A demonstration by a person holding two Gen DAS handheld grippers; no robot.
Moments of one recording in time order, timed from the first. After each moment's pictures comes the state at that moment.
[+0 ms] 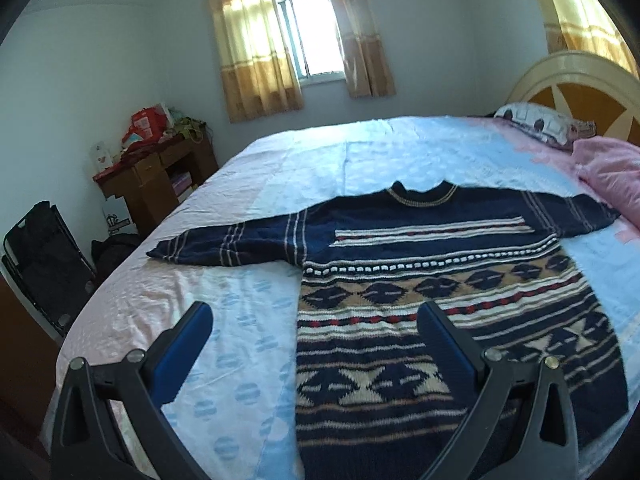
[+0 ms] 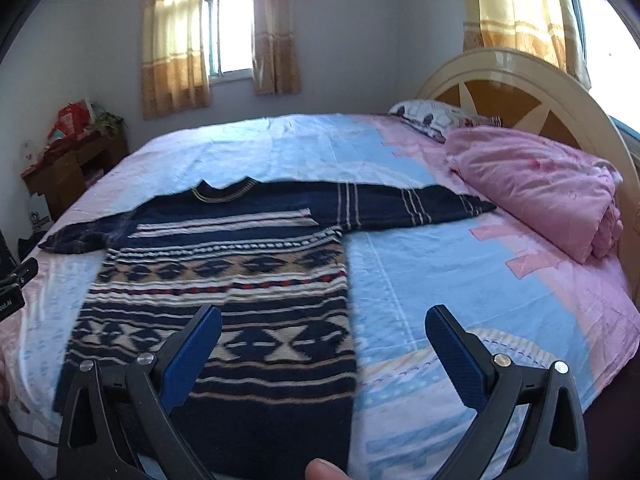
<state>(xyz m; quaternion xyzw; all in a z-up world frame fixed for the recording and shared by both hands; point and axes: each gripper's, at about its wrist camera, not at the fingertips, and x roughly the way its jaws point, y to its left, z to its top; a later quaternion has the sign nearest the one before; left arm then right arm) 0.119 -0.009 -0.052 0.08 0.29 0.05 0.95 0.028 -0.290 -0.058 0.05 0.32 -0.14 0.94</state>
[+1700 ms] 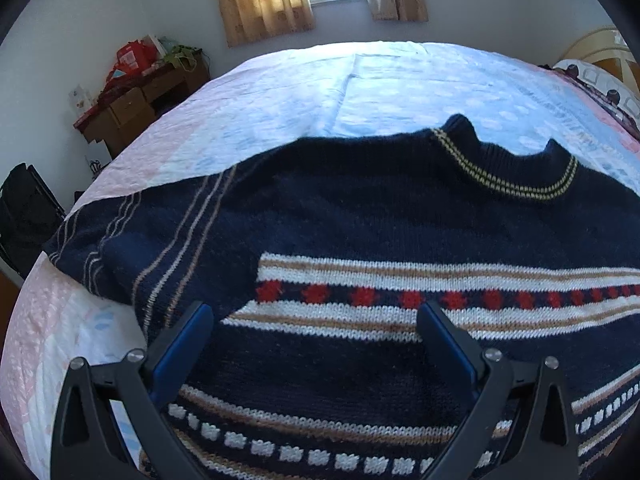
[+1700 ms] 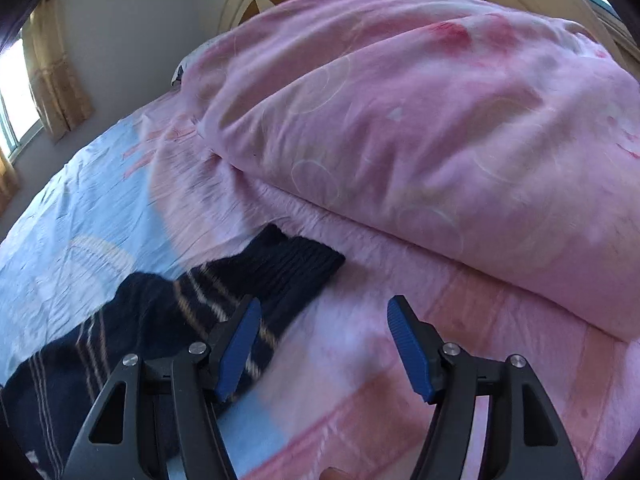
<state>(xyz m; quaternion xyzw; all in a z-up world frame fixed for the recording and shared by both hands) 0.380 -0.053 -0.169 0.05 0.42 0.11 0.90 0.279 -0.736 -0.170 0.22 0.37 -0.38 0.82</state>
